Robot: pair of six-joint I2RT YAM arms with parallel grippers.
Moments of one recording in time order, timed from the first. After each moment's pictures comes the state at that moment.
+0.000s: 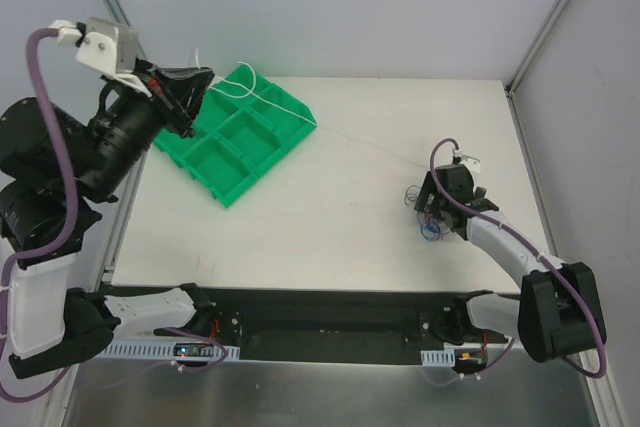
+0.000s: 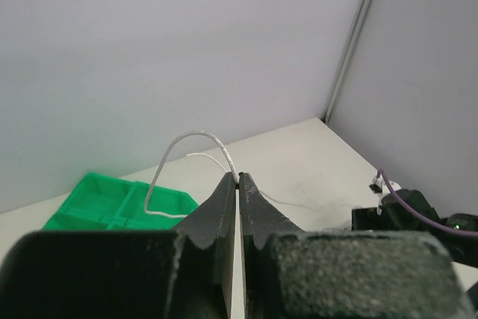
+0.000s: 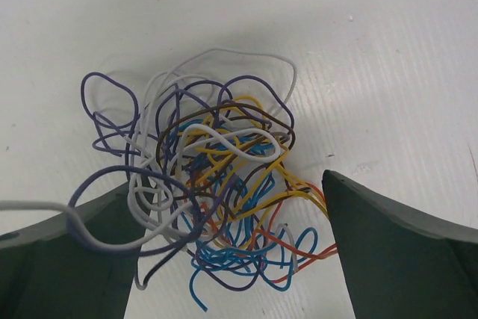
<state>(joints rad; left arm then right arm) -0.80 1.08 2.01 -0.77 -0.26 -0.05 0.27 1.20 0.61 -0.33 0.38 0.49</state>
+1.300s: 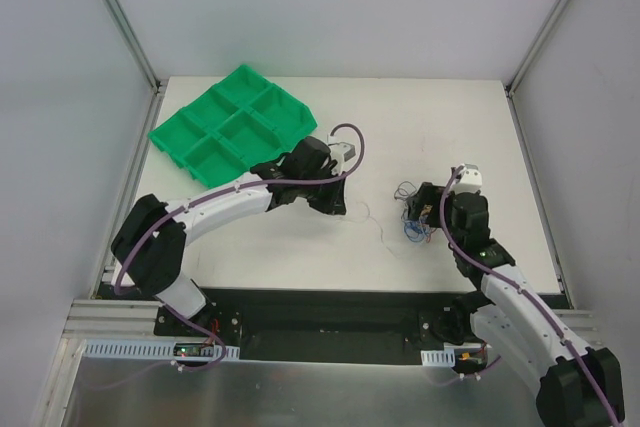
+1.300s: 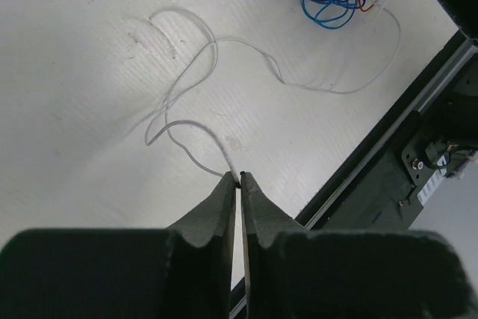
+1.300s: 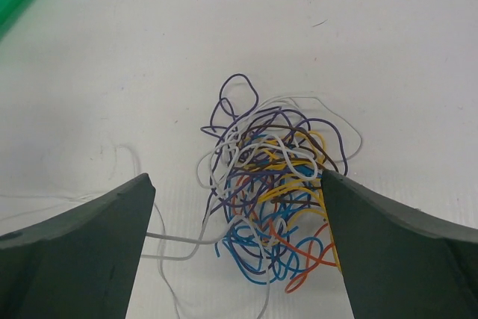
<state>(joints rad) -0.80 1.57 1.12 -0.35 0.31 -0.39 0.34 0.74 0.34 -0.02 0.13 0.35</state>
